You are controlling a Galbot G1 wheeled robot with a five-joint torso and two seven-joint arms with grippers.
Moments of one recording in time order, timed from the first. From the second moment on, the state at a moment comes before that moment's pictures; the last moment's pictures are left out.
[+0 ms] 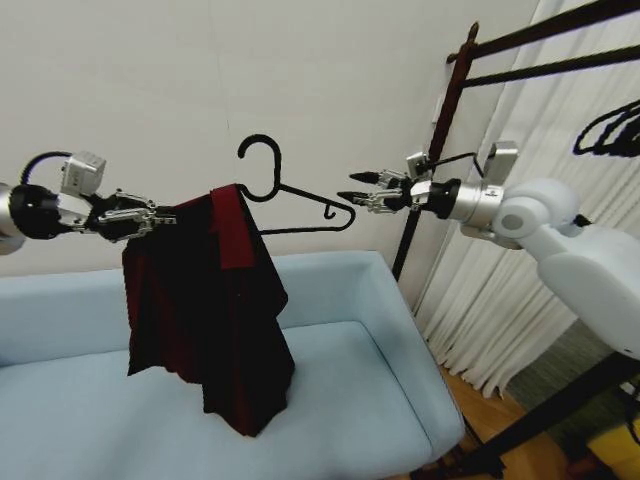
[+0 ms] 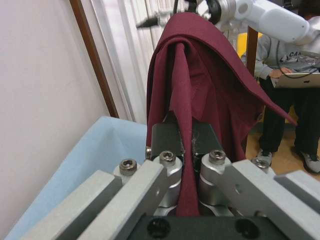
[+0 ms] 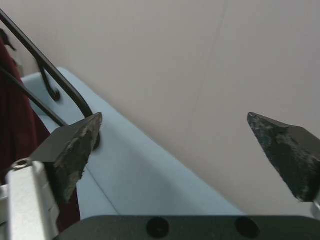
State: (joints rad) left arm 1.01 0.09 -0.89 -1.80 -1.51 0.27 1.03; right arm 0.07 0.43 -0.16 1.80 1.26 -0.40 -0.52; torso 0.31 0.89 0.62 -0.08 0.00
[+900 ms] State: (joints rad) left arm 1.00 0.06 -0.91 -1.78 -1.54 0.26 1.03; right arm -0.17 0.65 -0.32 2.16 1.43 -0.39 0.02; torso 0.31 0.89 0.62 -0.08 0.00
